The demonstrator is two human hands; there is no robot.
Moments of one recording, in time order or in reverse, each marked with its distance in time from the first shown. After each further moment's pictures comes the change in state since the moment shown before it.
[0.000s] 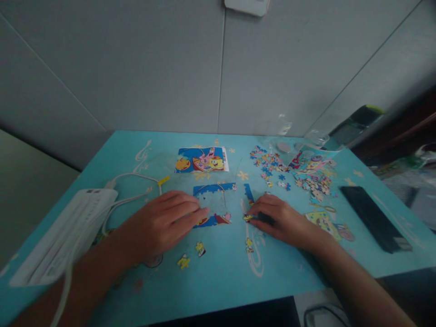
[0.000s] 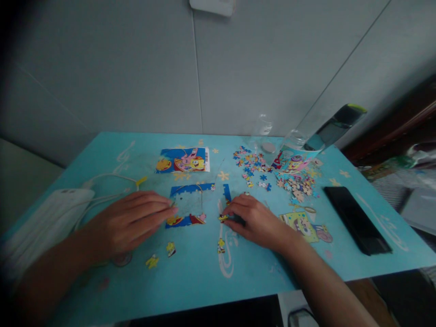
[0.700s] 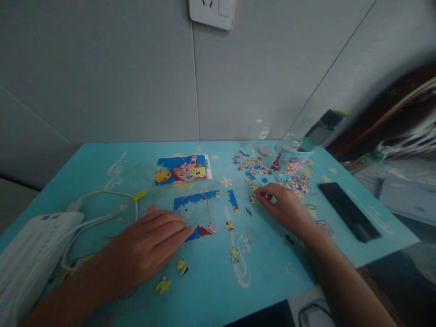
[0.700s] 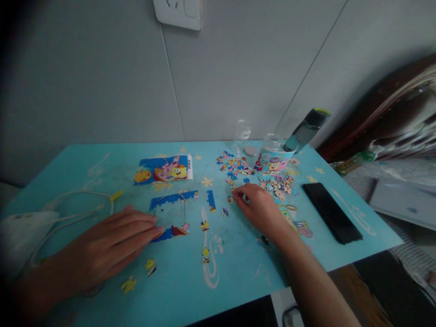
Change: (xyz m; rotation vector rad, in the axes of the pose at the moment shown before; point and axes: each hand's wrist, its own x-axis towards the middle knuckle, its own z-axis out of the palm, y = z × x) left_hand -0.007 0.005 0.013 -0.005 -0.065 -0.036; right_hand -0.018 0.035 -0.020 -0.200 0.329 0.371
